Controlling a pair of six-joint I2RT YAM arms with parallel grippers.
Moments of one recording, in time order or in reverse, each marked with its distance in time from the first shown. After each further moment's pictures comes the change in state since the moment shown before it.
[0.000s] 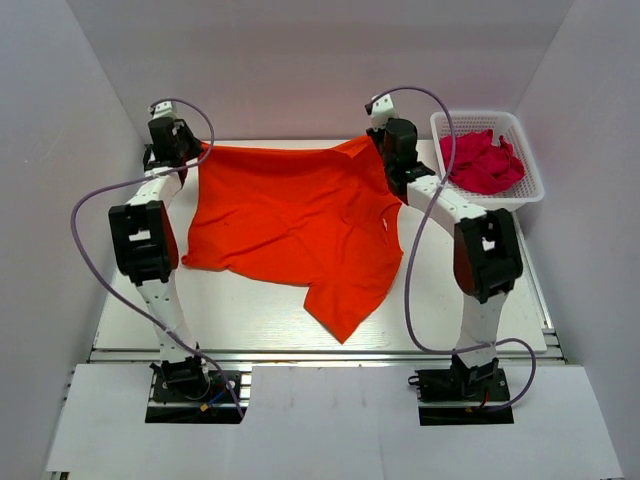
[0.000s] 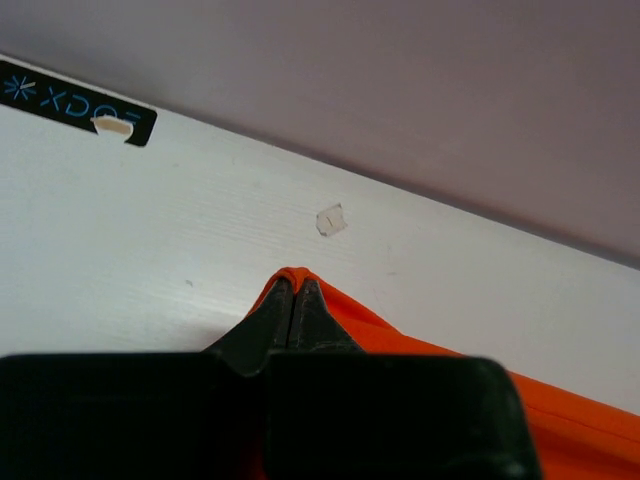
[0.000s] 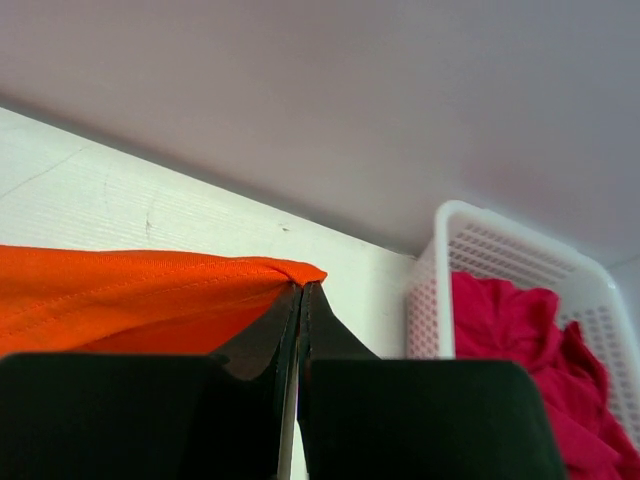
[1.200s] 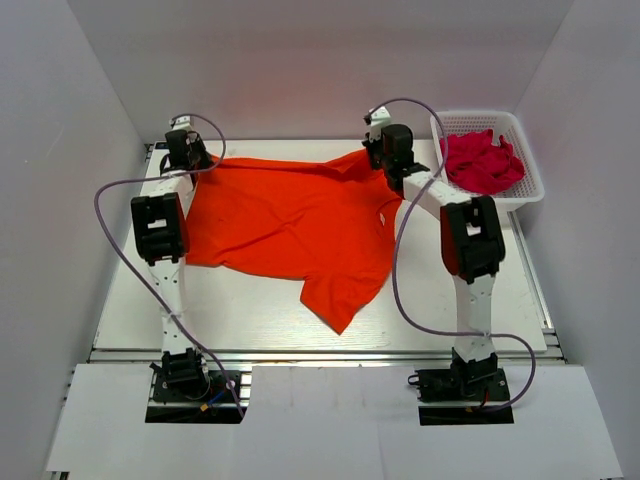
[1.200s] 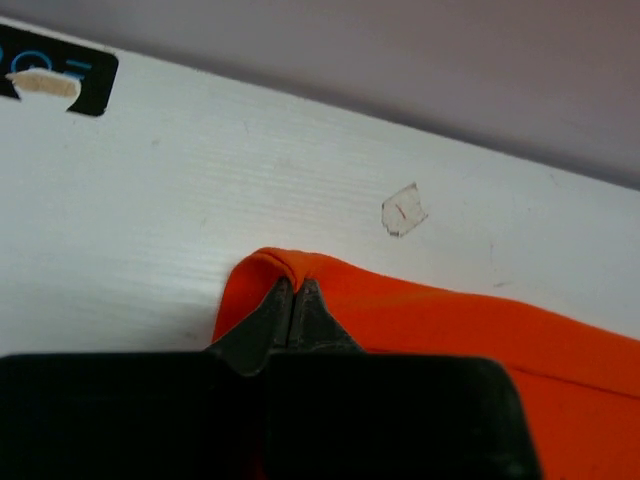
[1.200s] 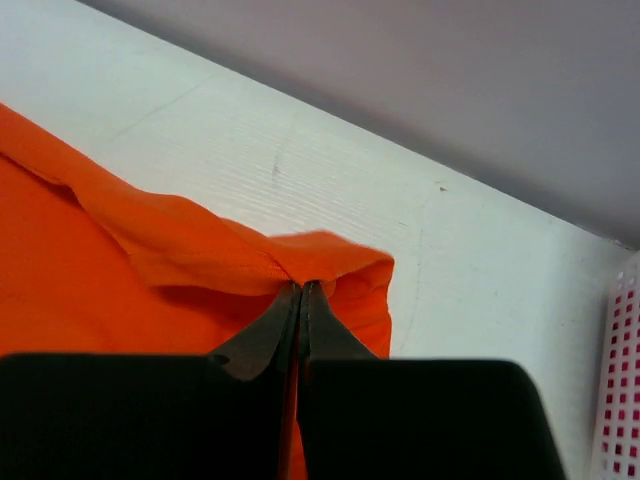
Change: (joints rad) left arm -0.006 0.418 0.342 -0.004 0.053 0.100; right arm -0.062 0.252 0.164 -0.109 -0.309 0.198
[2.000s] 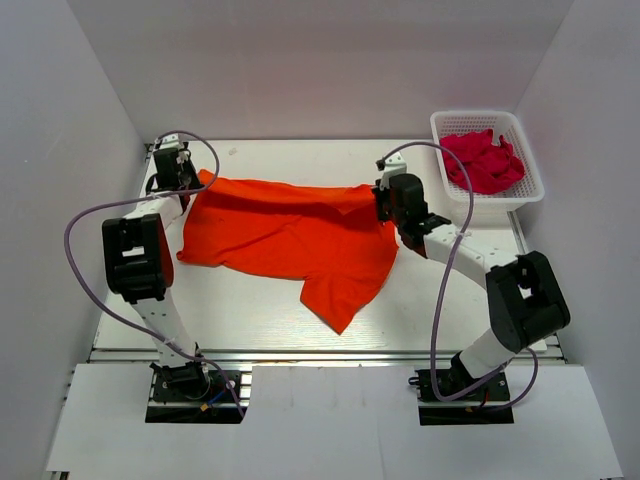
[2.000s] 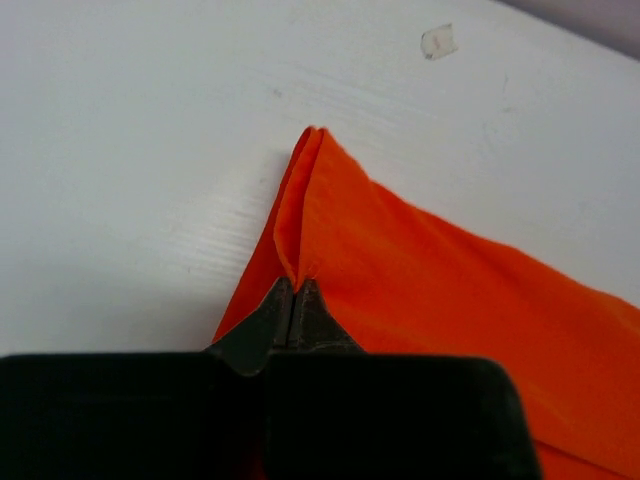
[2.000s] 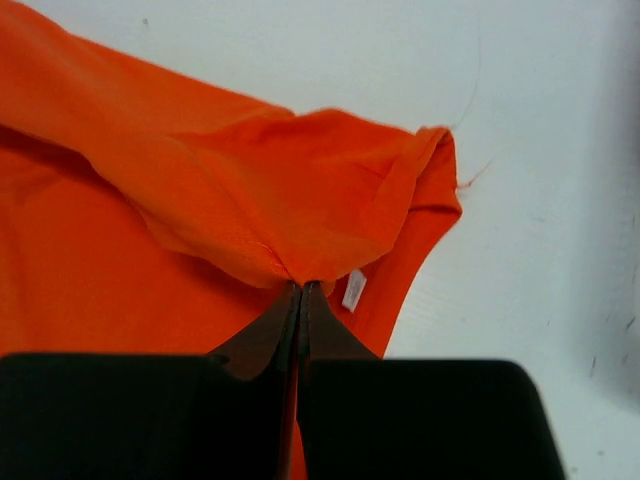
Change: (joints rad) left arm 0.000 -0.581 -0.682 0.002 -0.147 0.018; right arm 0.142 -0.619 -0.695 -0.019 0.134 0.203
